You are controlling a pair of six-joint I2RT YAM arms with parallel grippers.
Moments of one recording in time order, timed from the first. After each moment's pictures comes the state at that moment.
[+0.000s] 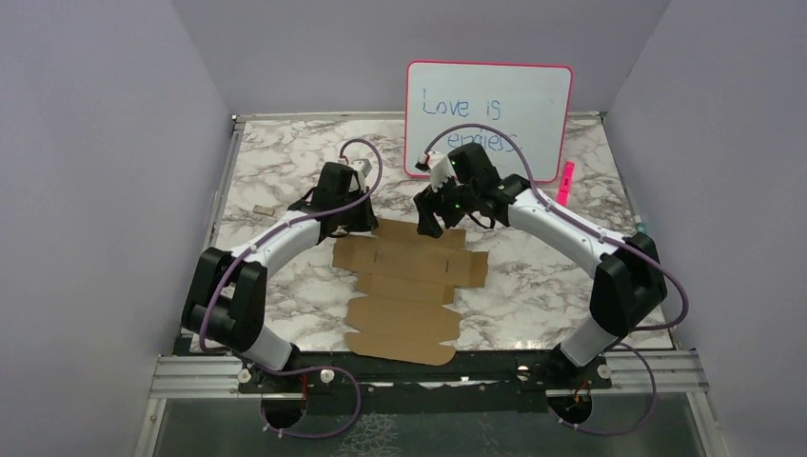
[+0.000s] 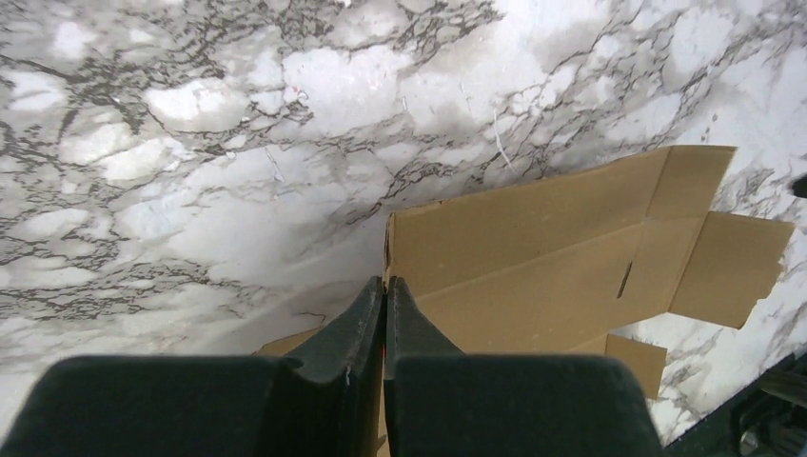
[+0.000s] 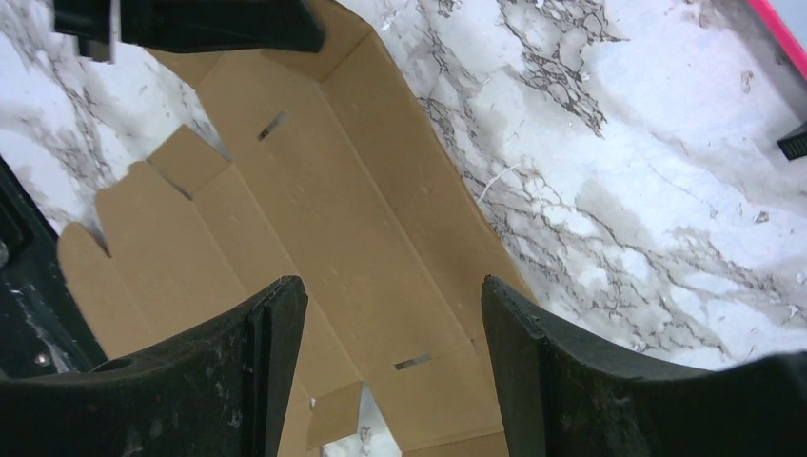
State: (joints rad) left arm -0.37 1.55 0.97 -0.23 0.27 -0.34; right arm 0.63 1.60 1.28 -0.45 -0.33 -0.06
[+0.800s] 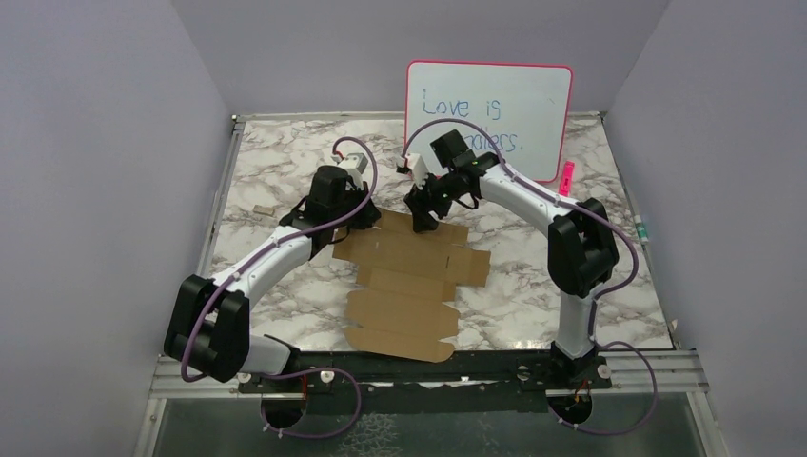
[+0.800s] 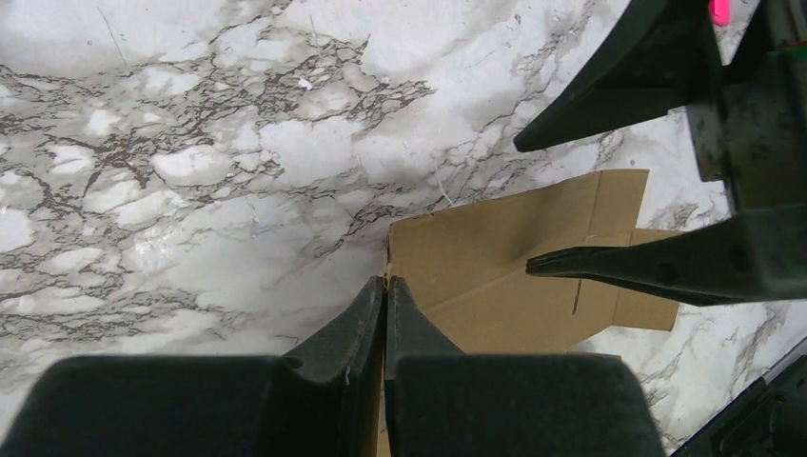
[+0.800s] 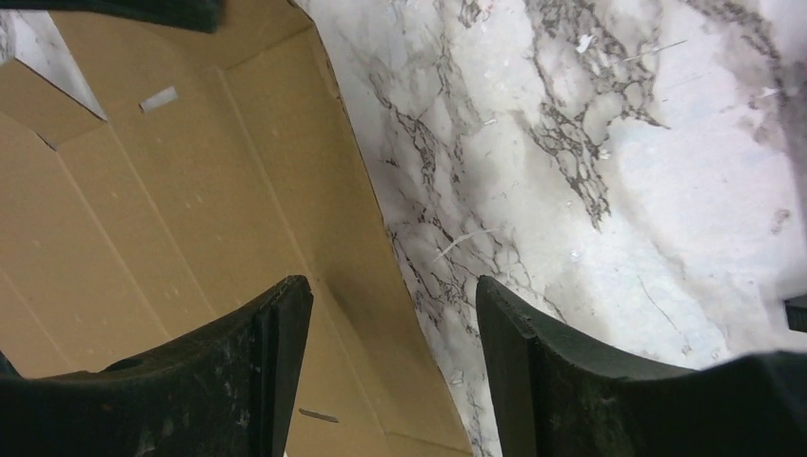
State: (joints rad) left arm -0.41 1.37 0.86 -0.08 0.21 -0.38; right arm 0.59 1.93 1.57 -0.63 -0.49 -0.41
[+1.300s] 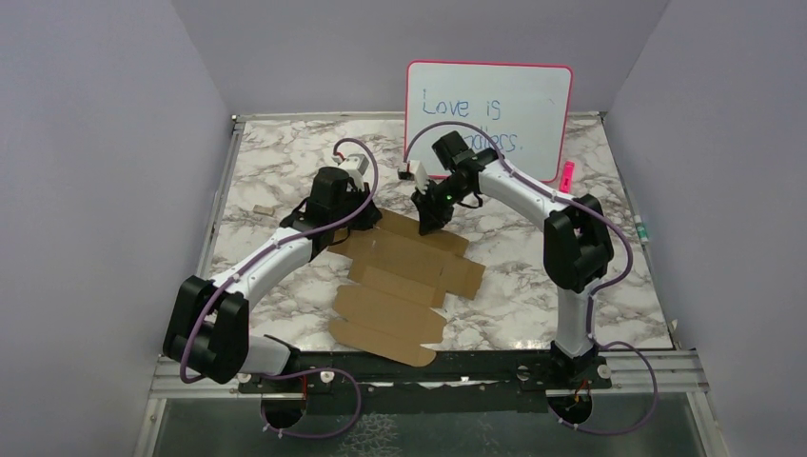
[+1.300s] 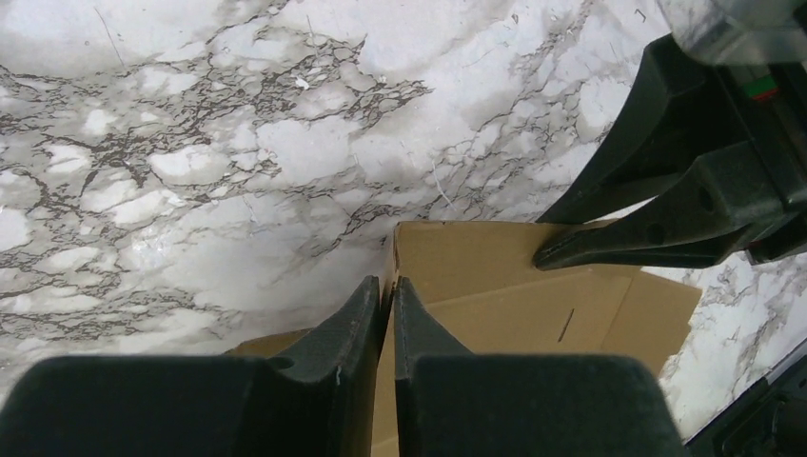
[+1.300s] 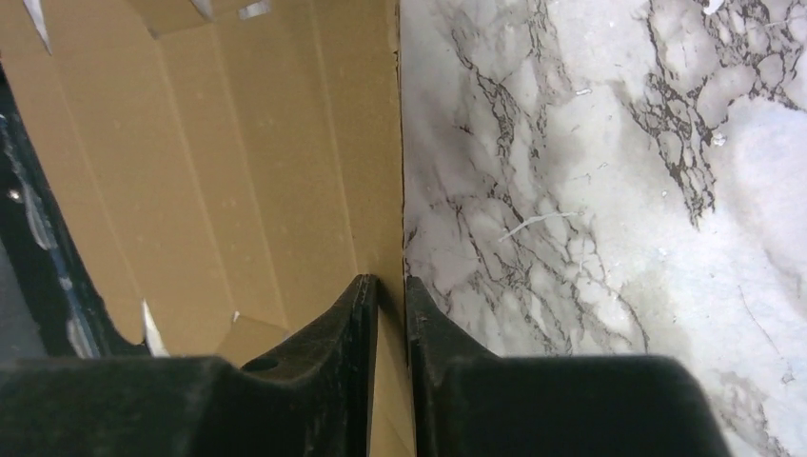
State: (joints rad) left arm -0.43 1.36 0.85 -0.07 0.21 -0.38; right arm 0.57 1.99 1.62 -0.79 -0.64 -0.50
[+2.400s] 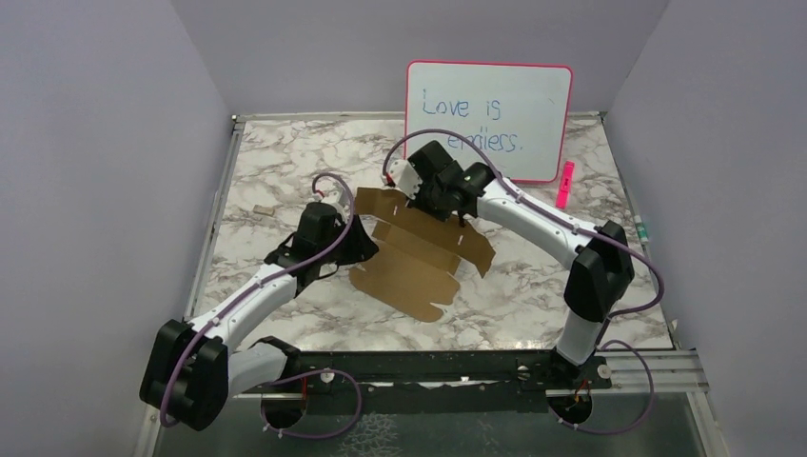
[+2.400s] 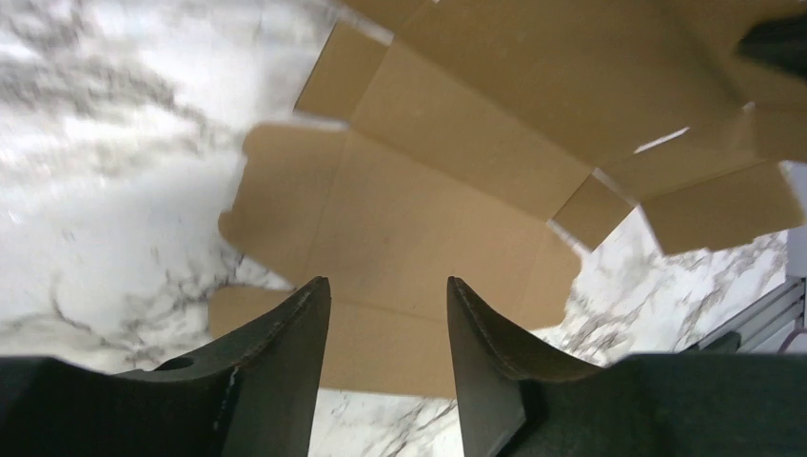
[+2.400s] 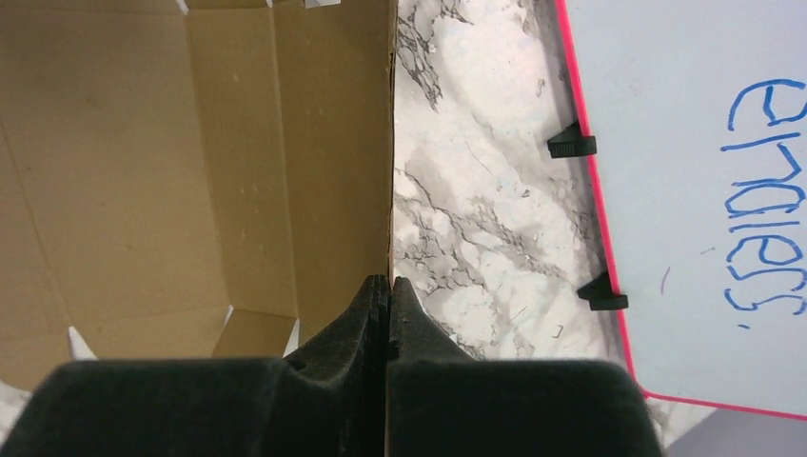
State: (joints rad) left arm -0.43 1.12 0.64 -0.14 0.19 -0.57; right arm 0.77 1.79 1.60 -0.77 0.11 -0.47
